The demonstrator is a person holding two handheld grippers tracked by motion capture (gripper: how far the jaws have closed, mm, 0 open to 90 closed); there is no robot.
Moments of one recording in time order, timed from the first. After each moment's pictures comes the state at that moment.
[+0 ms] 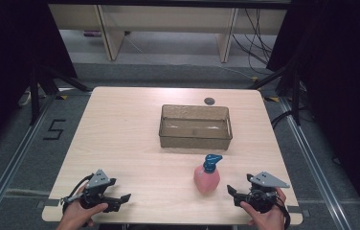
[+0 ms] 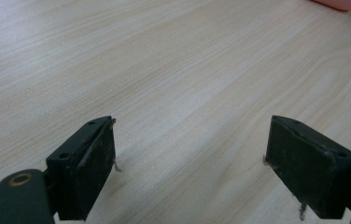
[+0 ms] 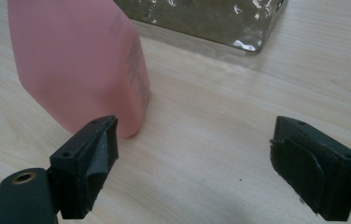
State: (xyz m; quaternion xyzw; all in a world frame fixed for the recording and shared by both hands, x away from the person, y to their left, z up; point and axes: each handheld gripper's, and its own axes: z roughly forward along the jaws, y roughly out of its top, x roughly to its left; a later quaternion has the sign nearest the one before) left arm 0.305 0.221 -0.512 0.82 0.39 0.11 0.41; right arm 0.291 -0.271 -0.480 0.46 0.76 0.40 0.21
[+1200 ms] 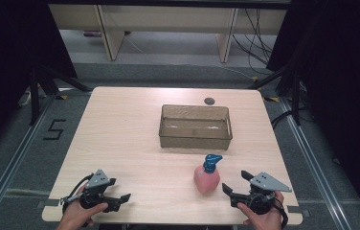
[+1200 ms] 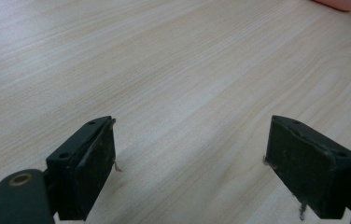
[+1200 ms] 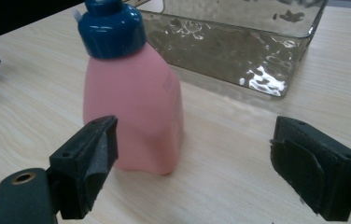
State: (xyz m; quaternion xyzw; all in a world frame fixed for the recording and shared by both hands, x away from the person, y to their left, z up) left arm 0.305 0.221 -0.513 0.82 0.39 0.11 0.41; right arm 0.283 -0.258 -0.467 0.42 0.74 0.47 0.21
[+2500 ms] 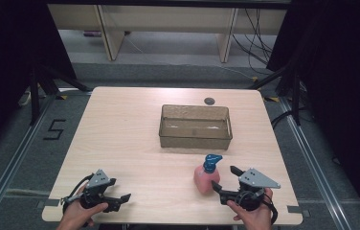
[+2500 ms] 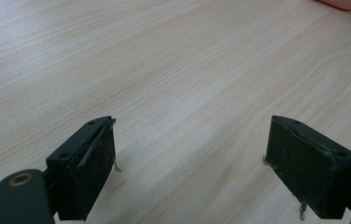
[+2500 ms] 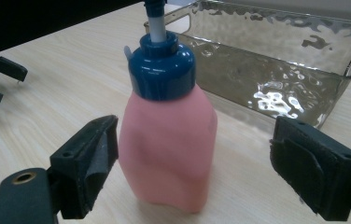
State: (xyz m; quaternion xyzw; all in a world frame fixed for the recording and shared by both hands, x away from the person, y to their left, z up) left arm 0.306 0.222 -0.513 0.82 0.39 0.11 0.40; right arm 0.290 -0.229 -0.459 0.39 0.75 0.49 0.22
